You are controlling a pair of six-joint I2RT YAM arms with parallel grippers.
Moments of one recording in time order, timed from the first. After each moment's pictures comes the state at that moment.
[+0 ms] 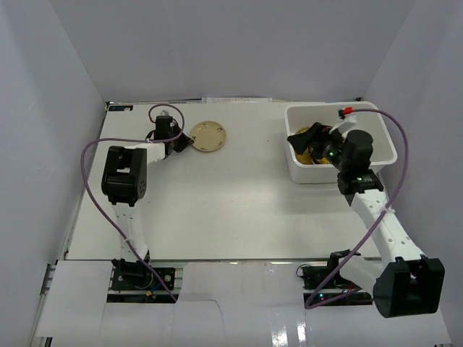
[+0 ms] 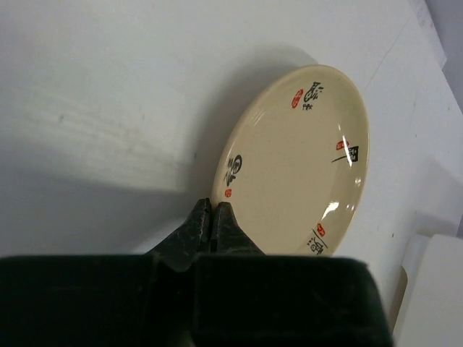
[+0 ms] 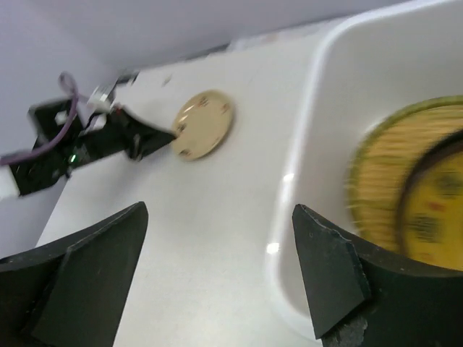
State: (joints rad) left arm -0.13 2.16 1.38 0.14 0.14 -0.79; right arm 0.06 1.05 0.81 0.09 -0.38 0.49
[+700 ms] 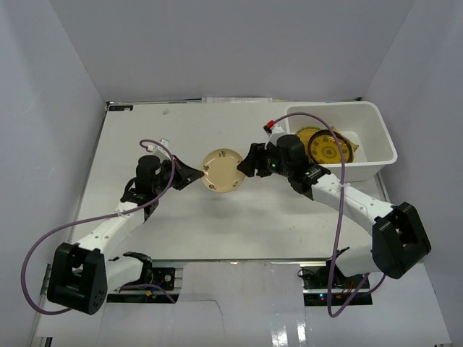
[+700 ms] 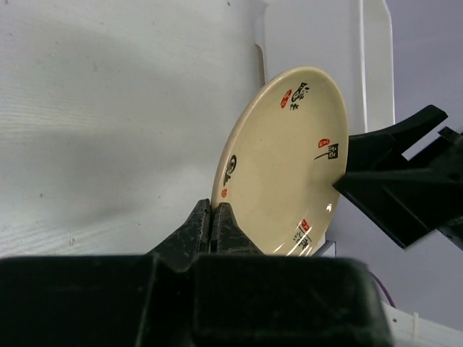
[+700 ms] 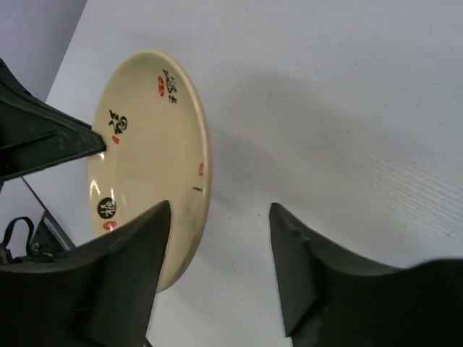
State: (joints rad) left arm -0.28 1.14 0.58 0.19 0.39 -0.88; right arm 0.64 1.38 0.93 0.02 -0.23 0.45
